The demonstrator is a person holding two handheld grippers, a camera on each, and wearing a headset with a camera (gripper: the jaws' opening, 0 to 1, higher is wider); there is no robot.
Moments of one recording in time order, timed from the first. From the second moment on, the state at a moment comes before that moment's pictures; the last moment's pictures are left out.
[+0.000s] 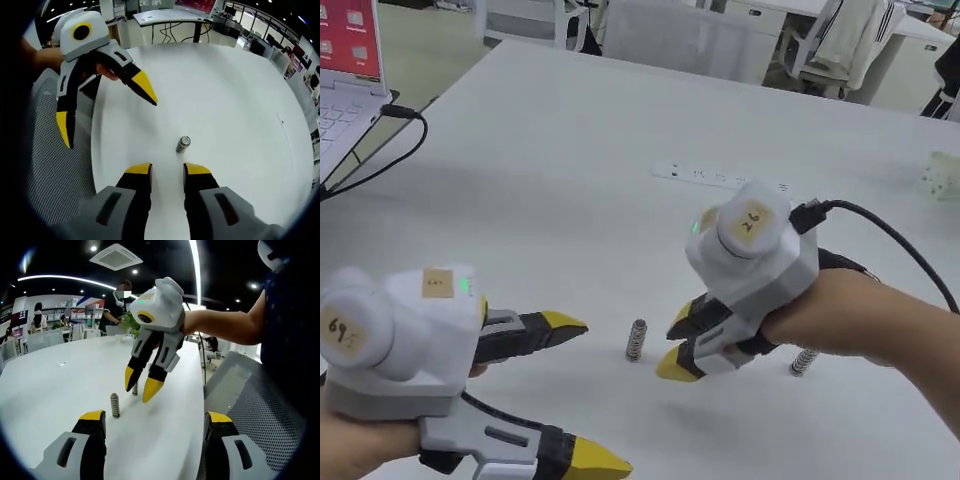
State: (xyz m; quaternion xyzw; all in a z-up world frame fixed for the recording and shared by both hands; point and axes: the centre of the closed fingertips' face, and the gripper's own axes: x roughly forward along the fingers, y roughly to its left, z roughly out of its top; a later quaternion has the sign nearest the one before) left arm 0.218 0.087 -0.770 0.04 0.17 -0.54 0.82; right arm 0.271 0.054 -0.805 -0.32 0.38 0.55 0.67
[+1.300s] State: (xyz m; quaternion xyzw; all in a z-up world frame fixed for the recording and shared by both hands) left arm 0.215 0.077 -0.767 0.04 0.18 -0.54 0.82; right arm 0.223 -0.016 -0.772 -0.22 0.34 0.53 0.75
